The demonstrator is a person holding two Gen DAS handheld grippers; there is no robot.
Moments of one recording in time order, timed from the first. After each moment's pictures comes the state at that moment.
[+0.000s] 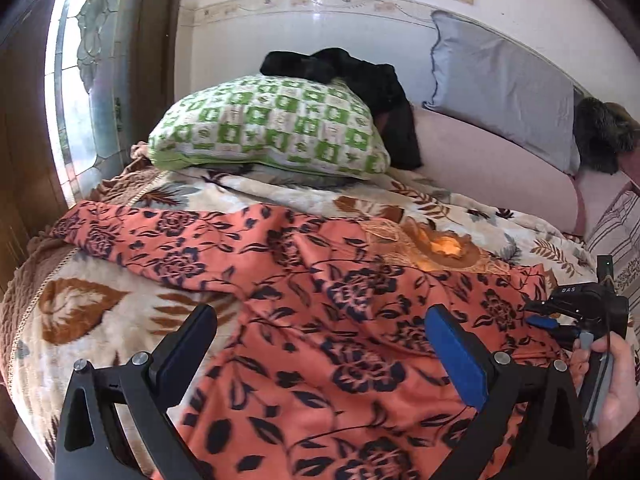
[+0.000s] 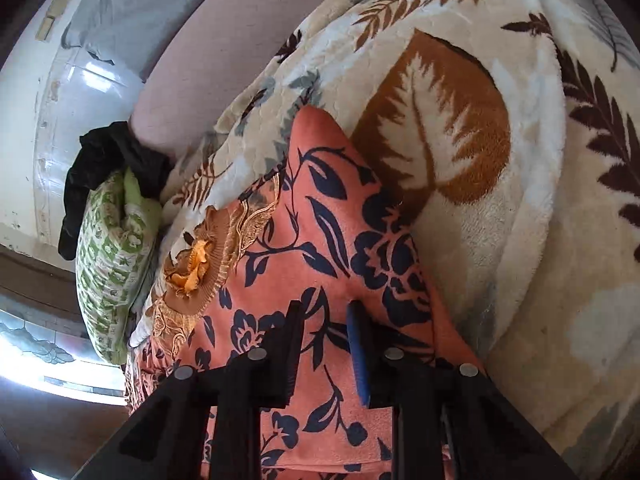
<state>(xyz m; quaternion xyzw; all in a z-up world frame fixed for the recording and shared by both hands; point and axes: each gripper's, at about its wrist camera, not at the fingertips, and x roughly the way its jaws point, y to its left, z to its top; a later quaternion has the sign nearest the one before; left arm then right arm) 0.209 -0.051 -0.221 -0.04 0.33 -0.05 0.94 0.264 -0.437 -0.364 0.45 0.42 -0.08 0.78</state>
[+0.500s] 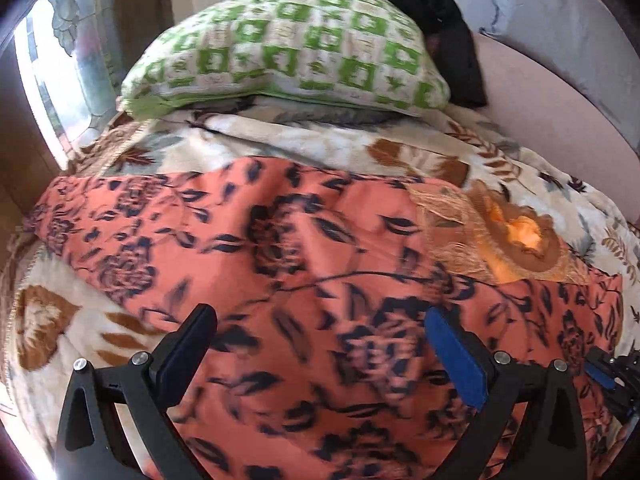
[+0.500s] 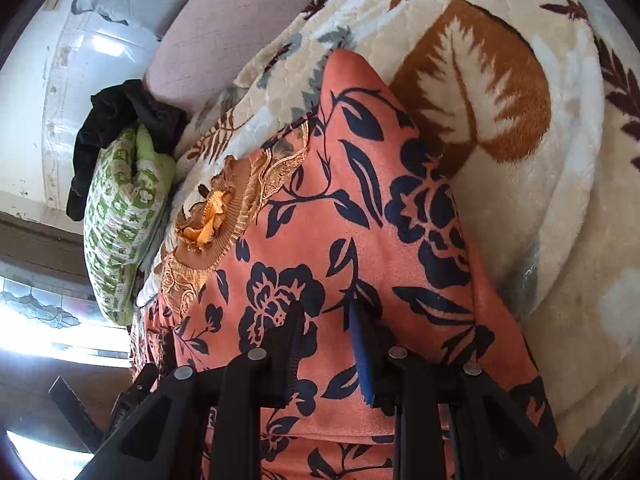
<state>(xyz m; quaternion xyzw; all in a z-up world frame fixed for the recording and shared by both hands) 0.324 -0.046 -0.272 -0.01 0.44 0.04 0.90 0.270 -0.420 -0.362 0.44 0.46 -0.02 0.77</state>
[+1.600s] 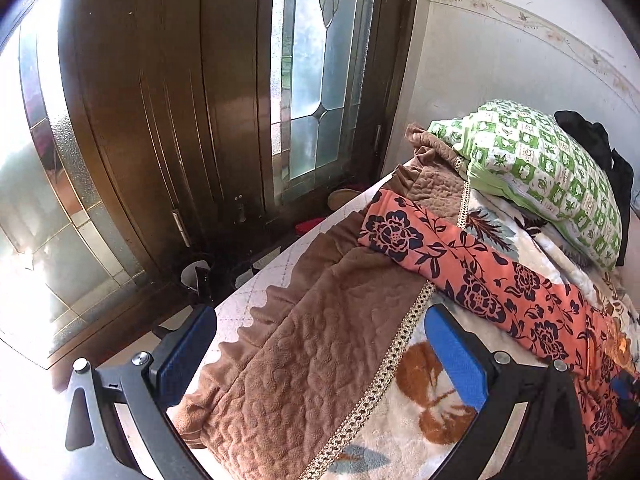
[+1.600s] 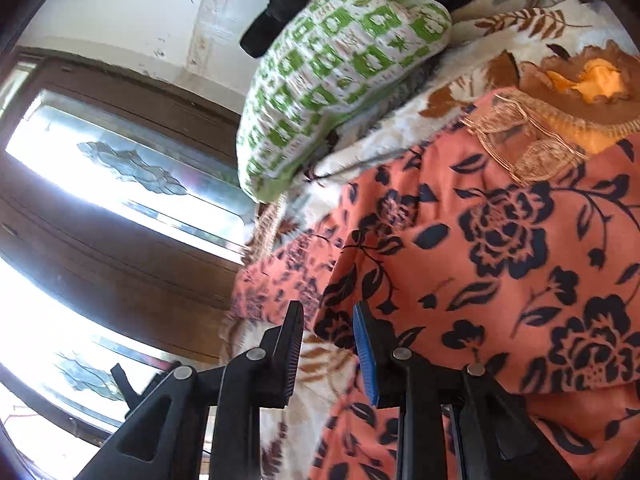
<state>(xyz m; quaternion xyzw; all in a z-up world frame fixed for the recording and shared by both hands) 0.219 0.375 -0.218 -0.13 0.38 0.19 0.89 0.318 -0.145 -0.296 0.38 0.43 0.25 0.78</state>
